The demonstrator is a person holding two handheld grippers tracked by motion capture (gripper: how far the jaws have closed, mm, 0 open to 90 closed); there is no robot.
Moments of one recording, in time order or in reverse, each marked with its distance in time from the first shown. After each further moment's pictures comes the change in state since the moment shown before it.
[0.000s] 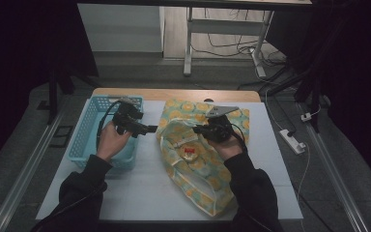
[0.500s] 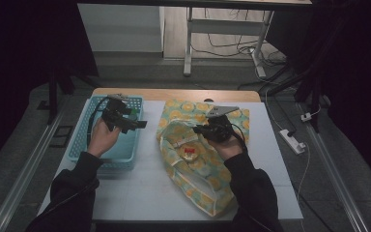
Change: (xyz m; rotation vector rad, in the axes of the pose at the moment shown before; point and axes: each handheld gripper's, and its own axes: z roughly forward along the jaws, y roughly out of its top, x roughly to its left) left arm 0.026 -0.007 -0.016 -0.015 0.052 -0.019; right arm 0.000 0.000 0.000 0.000 -0.002 0.001
